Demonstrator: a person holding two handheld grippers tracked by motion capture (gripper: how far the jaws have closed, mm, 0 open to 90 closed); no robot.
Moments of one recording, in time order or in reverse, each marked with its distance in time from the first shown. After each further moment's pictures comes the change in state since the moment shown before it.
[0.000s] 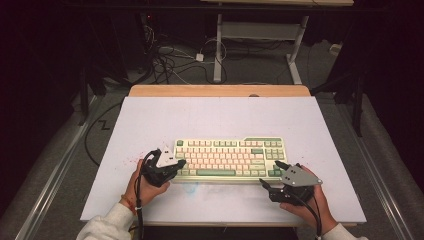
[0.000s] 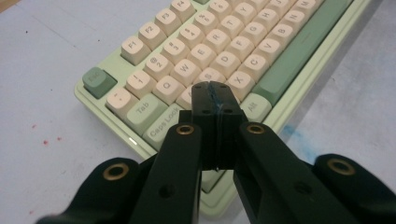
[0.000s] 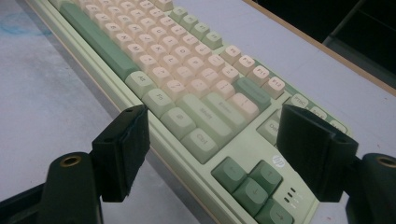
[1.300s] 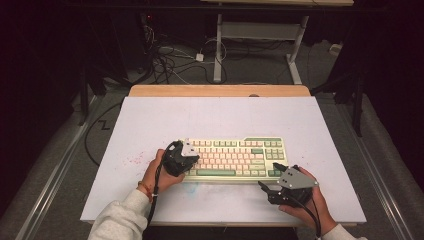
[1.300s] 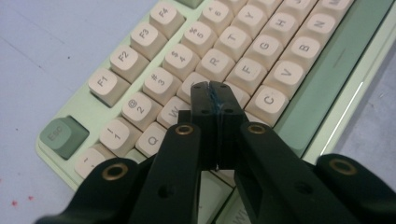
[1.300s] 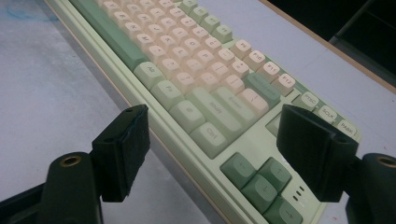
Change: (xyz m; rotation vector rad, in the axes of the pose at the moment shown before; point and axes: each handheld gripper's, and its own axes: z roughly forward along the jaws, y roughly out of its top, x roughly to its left) left arm -0.002 0.034 0.039 0.102 -0.007 0.066; right arm 0.005 -0.001 0.001 0.022 0.011 -0.036
